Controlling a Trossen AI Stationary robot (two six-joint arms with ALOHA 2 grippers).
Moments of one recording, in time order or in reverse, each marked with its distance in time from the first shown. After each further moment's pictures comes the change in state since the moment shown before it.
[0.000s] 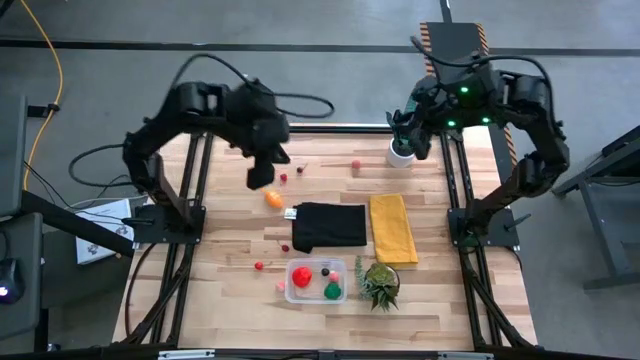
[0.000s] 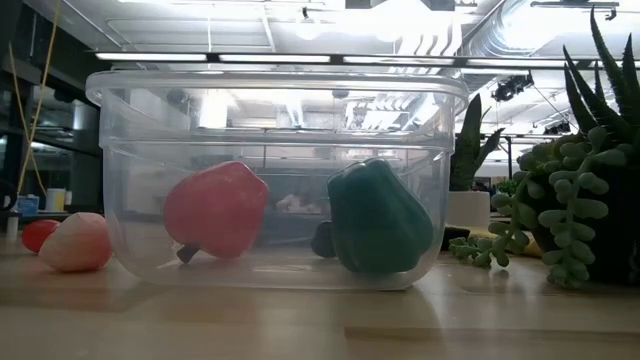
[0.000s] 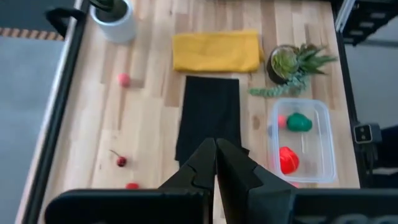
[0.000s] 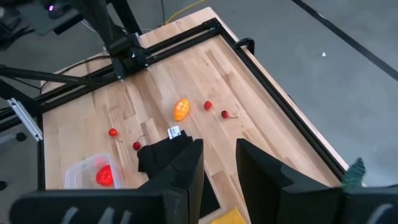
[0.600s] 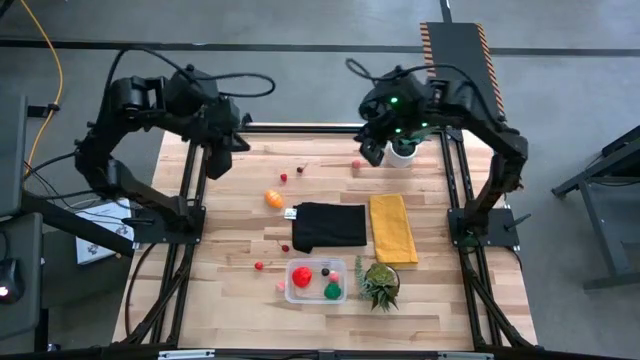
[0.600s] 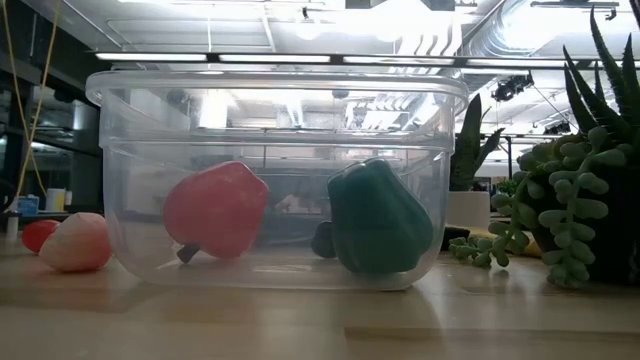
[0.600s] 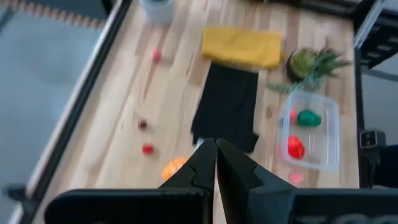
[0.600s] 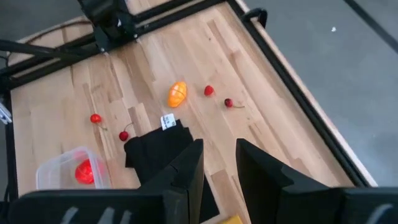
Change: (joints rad) left arm 0.129 -0.318 -0.271 0.001 -0.001 -0.054; right arm 0.025 0.213 0.000 0.060 0.000 -0.029
